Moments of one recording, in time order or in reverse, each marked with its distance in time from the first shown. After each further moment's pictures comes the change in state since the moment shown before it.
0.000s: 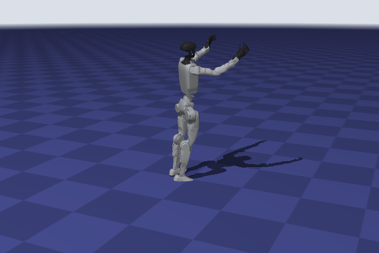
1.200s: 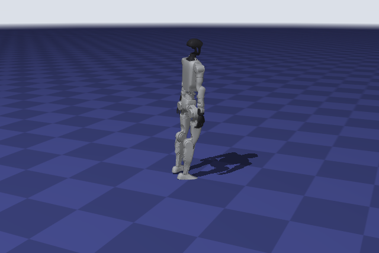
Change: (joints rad) left arm 1.290 -0.621 0.130 0.419 0.320 0.374 -0.354; right arm 1.266 0.575 -0.356 0.630 -0.993 0.349 0.005; waist -0.092 -0.021 0.208; left_leg 0.066 -0.011 -0.023 -0.003 0.021 -0.009; right_leg 0.072 -0.034 -0.023 -0.006 0.017 0.007
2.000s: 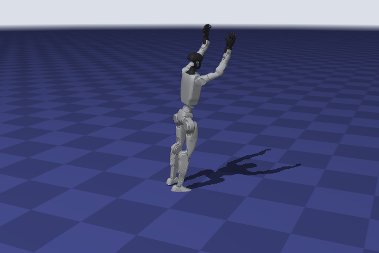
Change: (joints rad) left arm -2.005 0.688 -0.376 -0.562 -0.575 -0.442 0.428; right arm -2.076 -0.764 0.658 -0.695 1.239 -0.372 -0.319; waist 0.123 -0.002 -0.128; left_leg -0.157 0.032 0.002 0.010 -0.023 -0.018; right_leg -0.147 0.019 0.003 0.004 -0.031 0.007
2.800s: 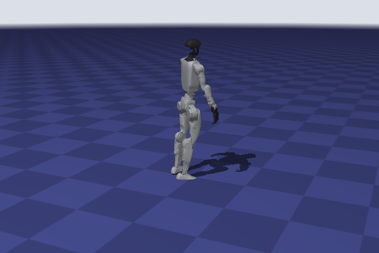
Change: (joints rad) left arm 1.801 -0.500 0.372 0.473 0.514 0.460 -0.585; right arm 1.821 0.686 -0.557 0.626 -1.296 0.263 0.485; waist -0.059 0.009 0.085; left_leg 0.166 -0.031 0.042 -0.018 0.008 0.025; right_leg 0.125 0.002 0.039 0.003 0.031 -0.017
